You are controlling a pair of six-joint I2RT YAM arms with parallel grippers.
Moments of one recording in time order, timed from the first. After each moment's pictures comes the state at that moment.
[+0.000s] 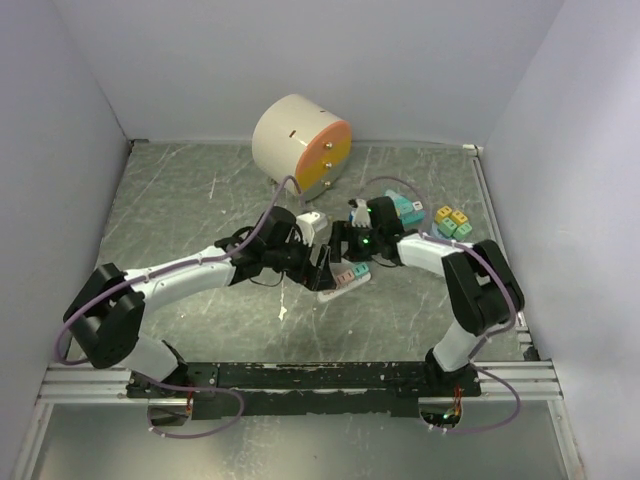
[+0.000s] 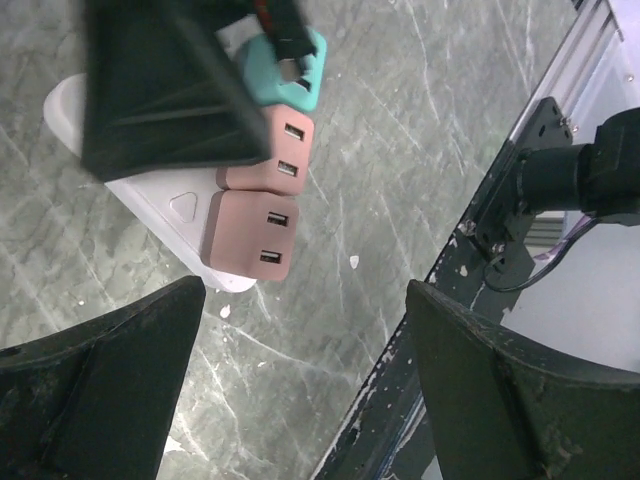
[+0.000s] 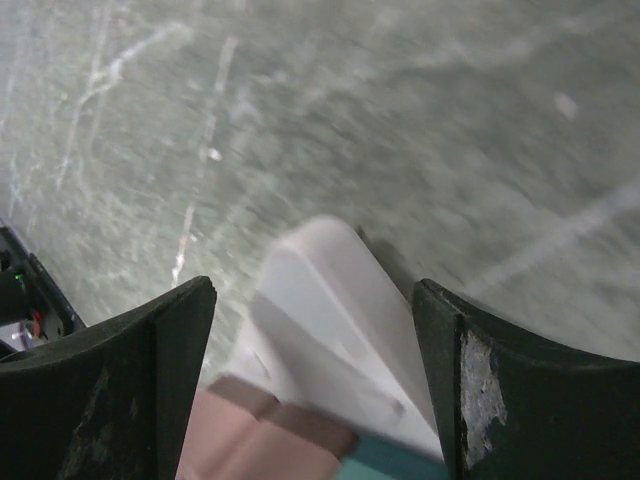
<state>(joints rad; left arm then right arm) -0.80 1.50 0.96 -0.12 0.43 -0.38 0.38 1.64 0.79 0.04 -0.52 0.38</state>
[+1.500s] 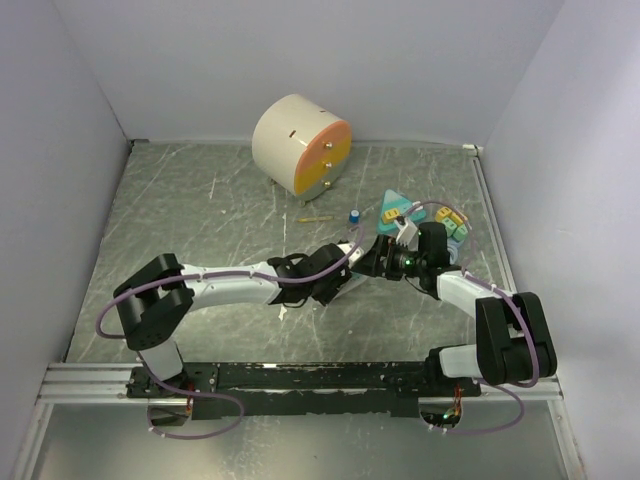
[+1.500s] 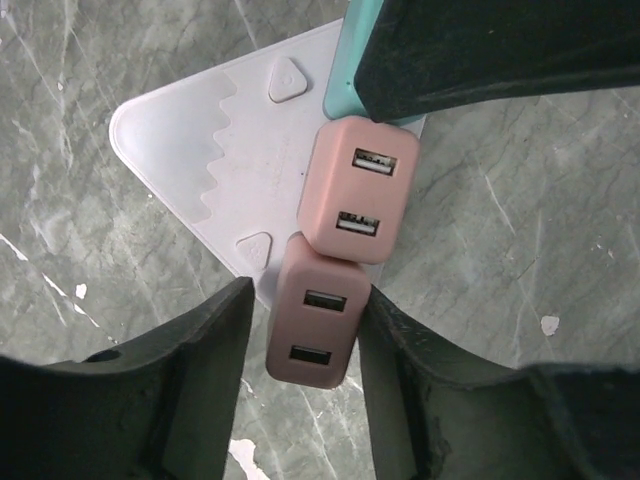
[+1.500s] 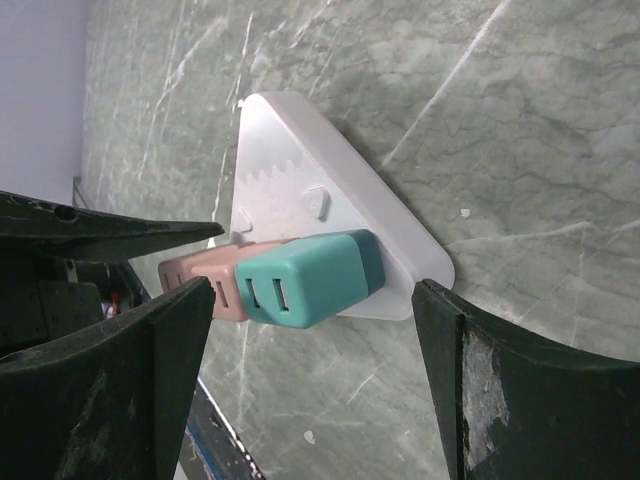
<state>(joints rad) -1.11 1.73 1.08 -0.21 -0.27 -0.17 0.14 1.34 0.46 0.19 -0.74 0.45</state>
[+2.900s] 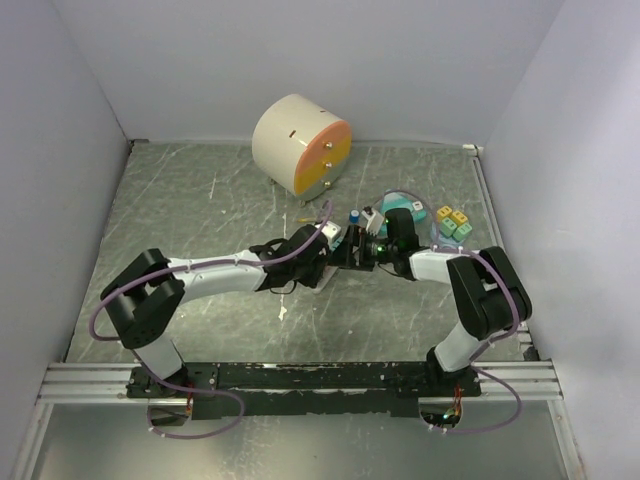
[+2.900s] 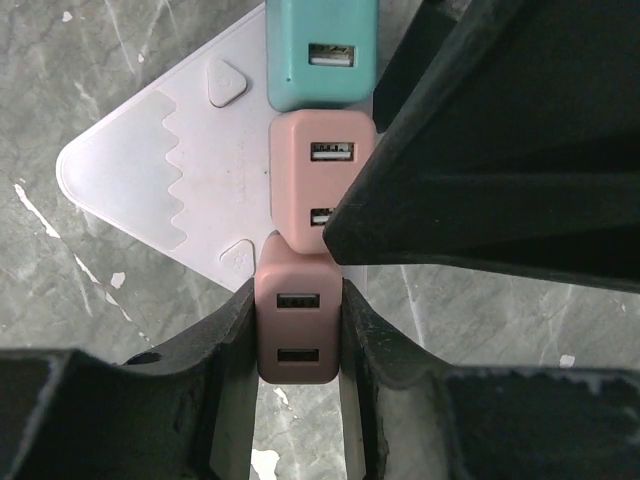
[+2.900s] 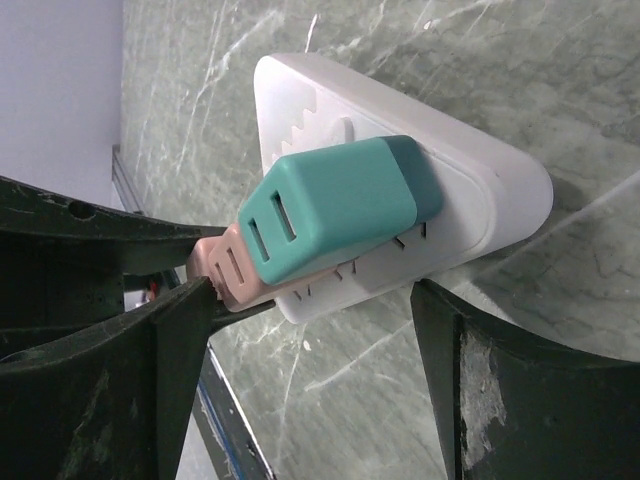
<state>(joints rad) -0.96 1.68 1.01 -0.15 -0.15 -0.29 0.31 1.62 0.64 0.31 -0.77 0.56</state>
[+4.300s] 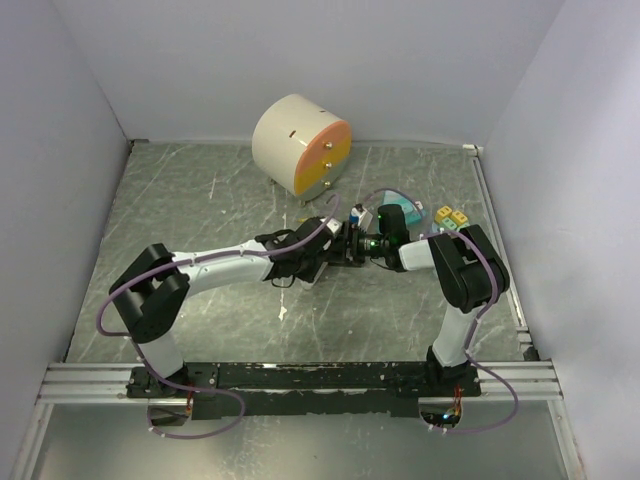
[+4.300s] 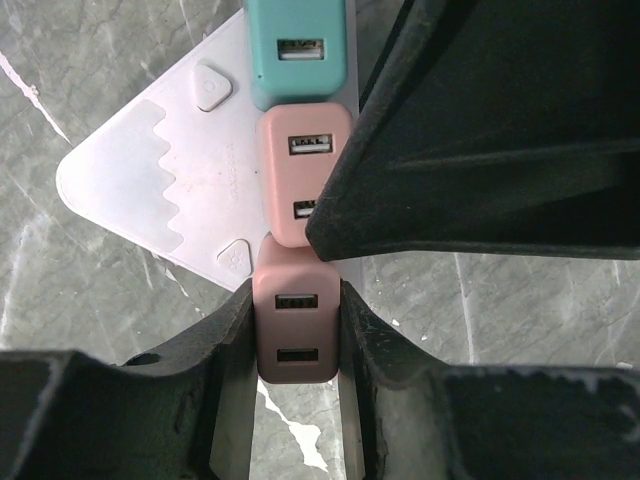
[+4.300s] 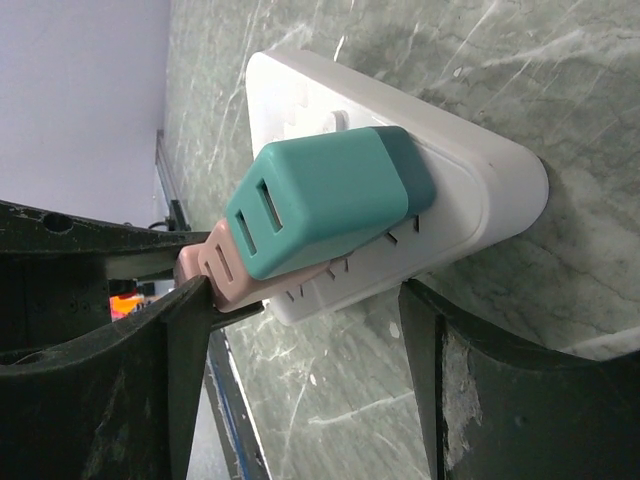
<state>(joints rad) -0.95 1.73 1.14 -0.35 -0.23 -0.26 0.32 1.86 0.73 0.46 -0.89 0.61</state>
